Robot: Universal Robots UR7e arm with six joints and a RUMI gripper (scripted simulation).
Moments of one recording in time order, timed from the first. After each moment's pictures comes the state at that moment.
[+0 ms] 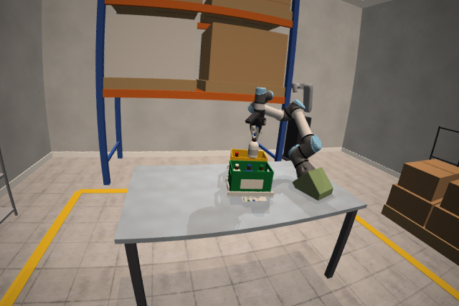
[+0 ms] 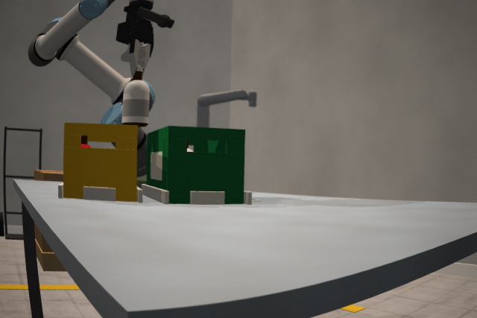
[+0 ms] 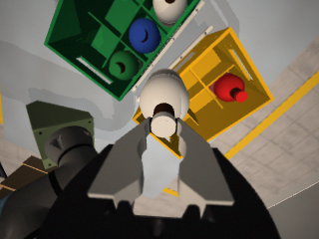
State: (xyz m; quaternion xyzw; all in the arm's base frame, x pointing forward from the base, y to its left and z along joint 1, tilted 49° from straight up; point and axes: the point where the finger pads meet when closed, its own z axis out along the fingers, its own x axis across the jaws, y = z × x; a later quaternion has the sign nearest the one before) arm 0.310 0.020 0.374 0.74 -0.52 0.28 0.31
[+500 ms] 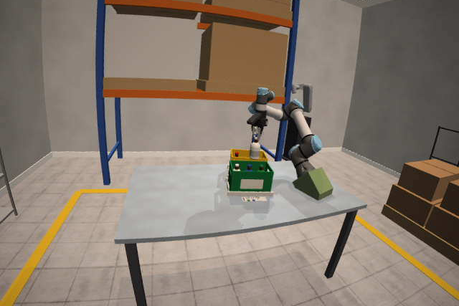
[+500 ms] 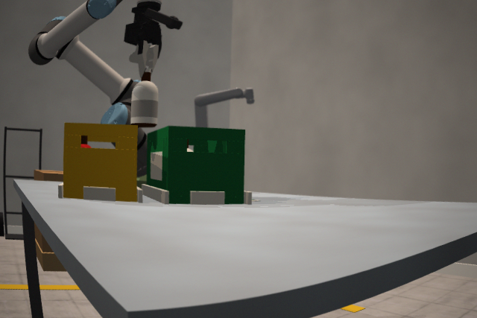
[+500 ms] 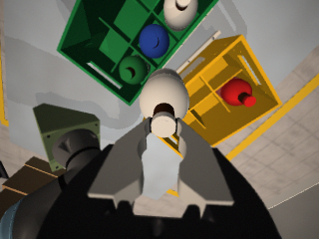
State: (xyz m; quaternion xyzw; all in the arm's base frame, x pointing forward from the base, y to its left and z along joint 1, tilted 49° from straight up) arm 0.313 0.038 0.355 0.74 -0.52 0.28 0.31
